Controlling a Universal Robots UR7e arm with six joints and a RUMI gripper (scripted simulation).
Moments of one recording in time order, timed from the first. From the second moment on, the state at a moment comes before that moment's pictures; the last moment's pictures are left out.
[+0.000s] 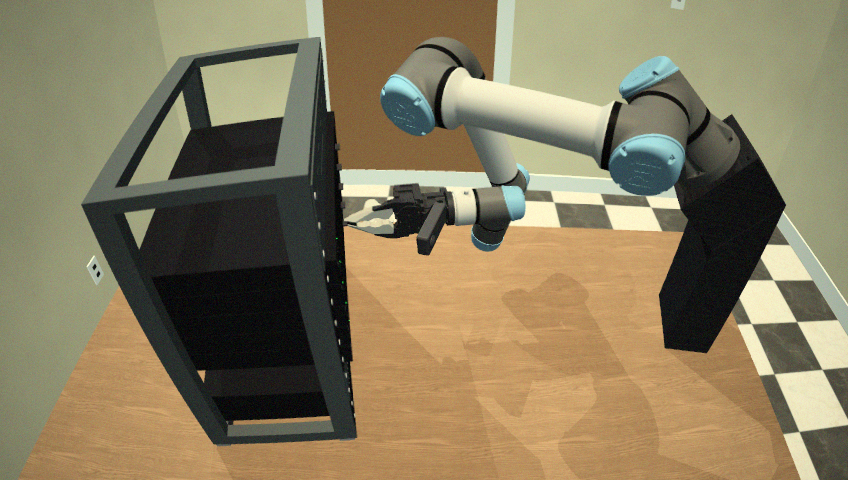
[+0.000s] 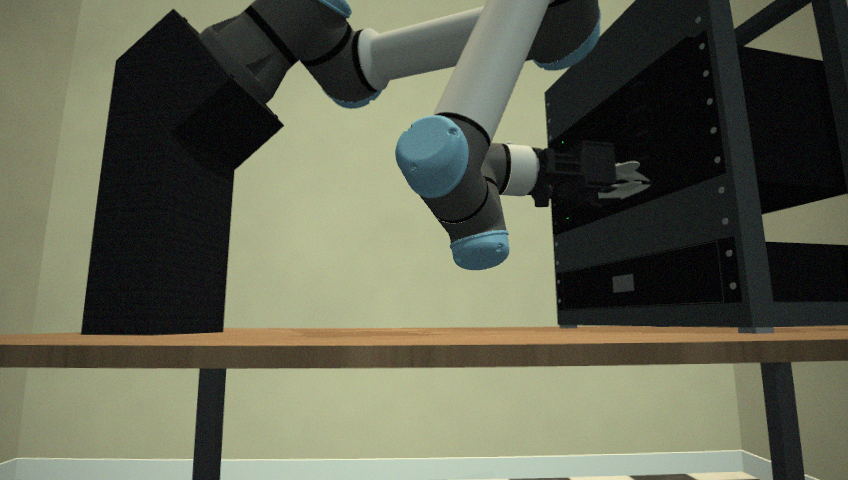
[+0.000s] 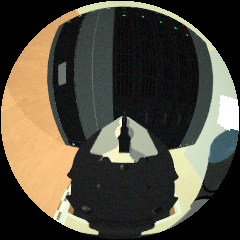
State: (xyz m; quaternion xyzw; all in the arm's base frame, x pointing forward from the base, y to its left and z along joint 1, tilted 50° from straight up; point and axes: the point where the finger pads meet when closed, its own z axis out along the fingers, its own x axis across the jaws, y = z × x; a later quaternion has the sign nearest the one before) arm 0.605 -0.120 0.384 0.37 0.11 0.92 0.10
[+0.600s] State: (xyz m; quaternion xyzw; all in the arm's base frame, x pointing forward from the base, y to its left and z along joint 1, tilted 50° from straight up) arm 0.600 -0.121 0.380 0.37 0.11 0.92 0.10
